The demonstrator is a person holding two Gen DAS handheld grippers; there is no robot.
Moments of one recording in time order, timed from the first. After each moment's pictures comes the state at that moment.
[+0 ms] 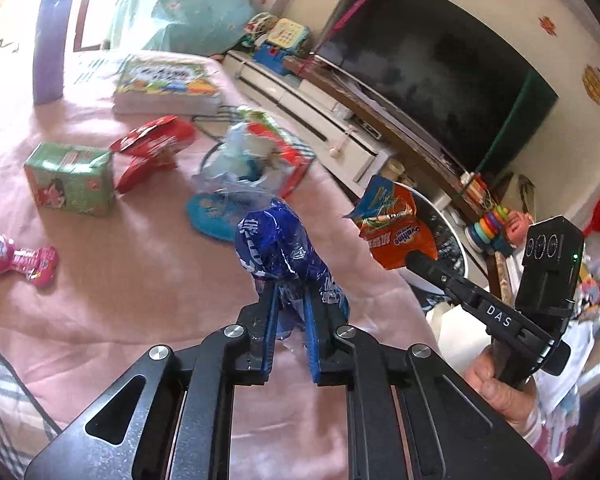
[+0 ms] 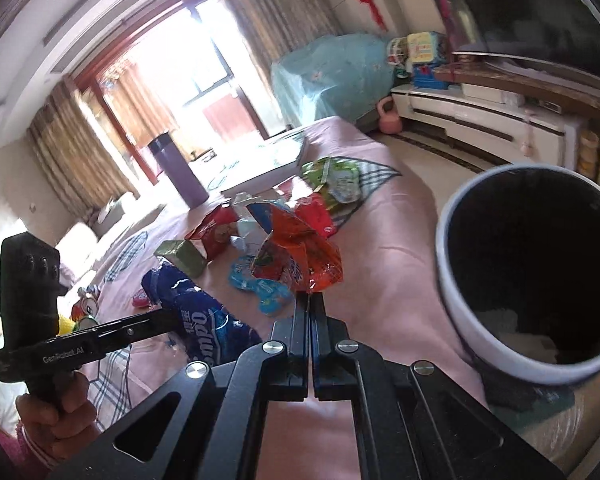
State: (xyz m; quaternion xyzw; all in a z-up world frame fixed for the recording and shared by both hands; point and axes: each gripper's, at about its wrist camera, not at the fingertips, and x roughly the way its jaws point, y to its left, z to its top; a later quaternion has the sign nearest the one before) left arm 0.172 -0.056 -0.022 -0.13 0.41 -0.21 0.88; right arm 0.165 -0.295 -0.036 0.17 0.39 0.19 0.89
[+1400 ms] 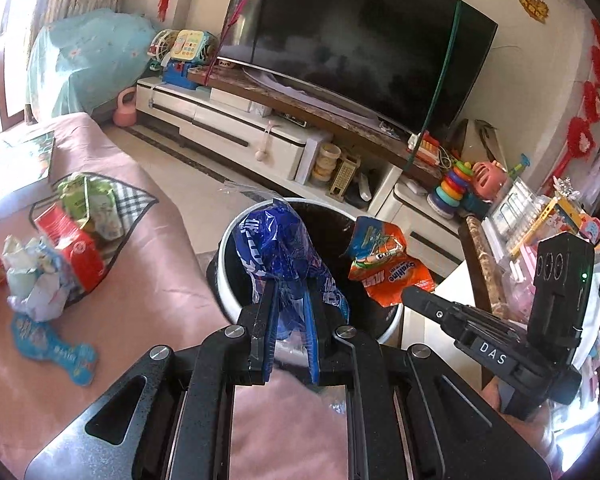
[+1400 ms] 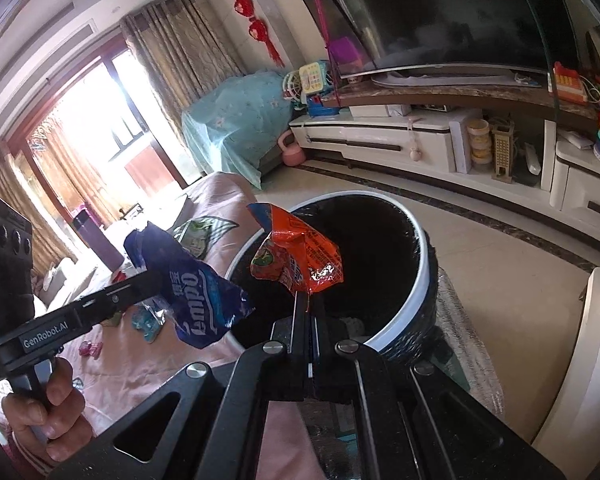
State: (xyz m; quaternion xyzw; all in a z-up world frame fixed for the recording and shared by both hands) left arm 0.216 -0.244 0.008 -0.03 0.38 -0.30 0.87; right arm 0.142 -0.434 -0.028 0.20 0.37 0.04 0.91
